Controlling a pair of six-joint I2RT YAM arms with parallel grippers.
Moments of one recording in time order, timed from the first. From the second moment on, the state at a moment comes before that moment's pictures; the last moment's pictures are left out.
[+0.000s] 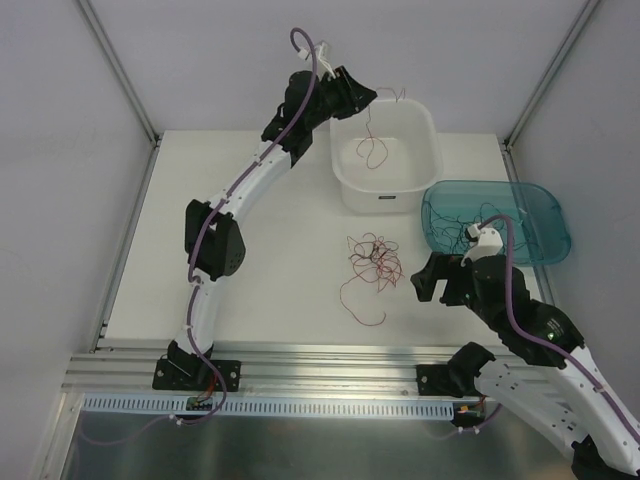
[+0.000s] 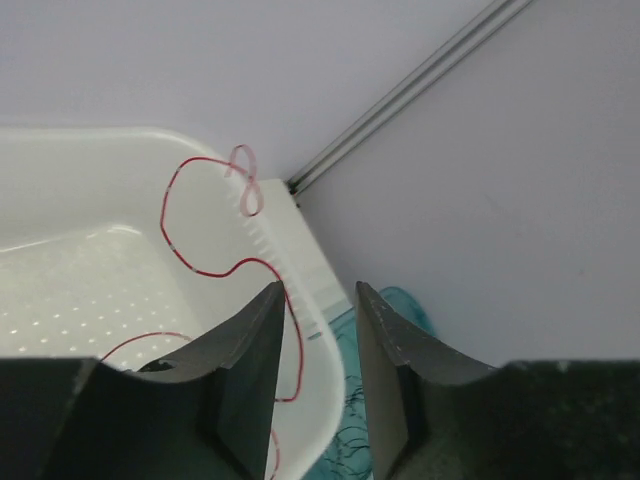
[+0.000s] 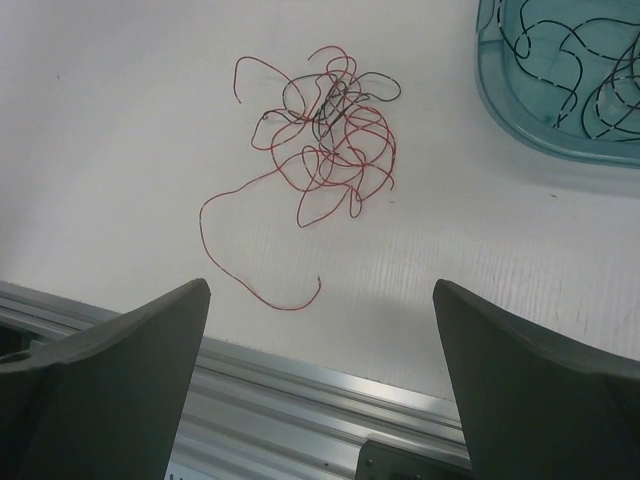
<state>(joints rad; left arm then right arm) -0.51 2.21 2.27 -0.01 0.23 -0.75 0.70 0.51 0.86 -0.92 0.28 0.50</state>
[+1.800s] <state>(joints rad) -0.96 1.68 0.90 -0.20 0.05 -0.80 0.45 1.65 1.08 -0.53 -0.01 0.27</state>
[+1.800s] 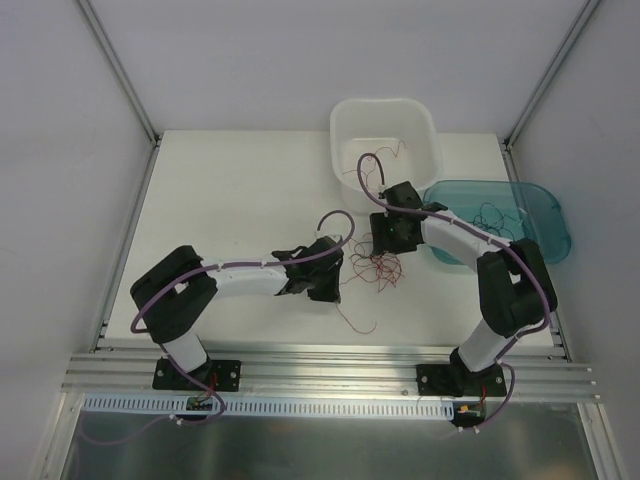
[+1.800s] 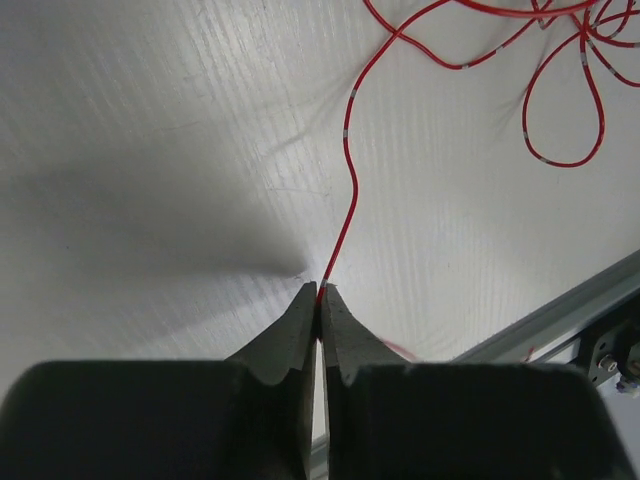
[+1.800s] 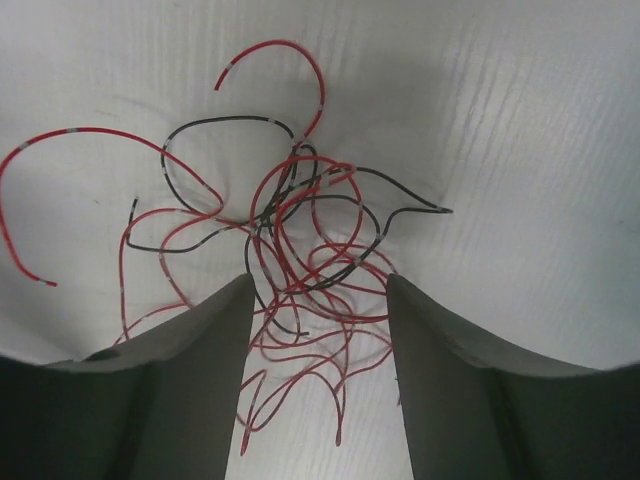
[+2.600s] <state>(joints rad) -0.17 0.98 1.15 -0.78 -0.21 -0.47 0.45 1.28 0.95 -0.61 0.10 0.40</state>
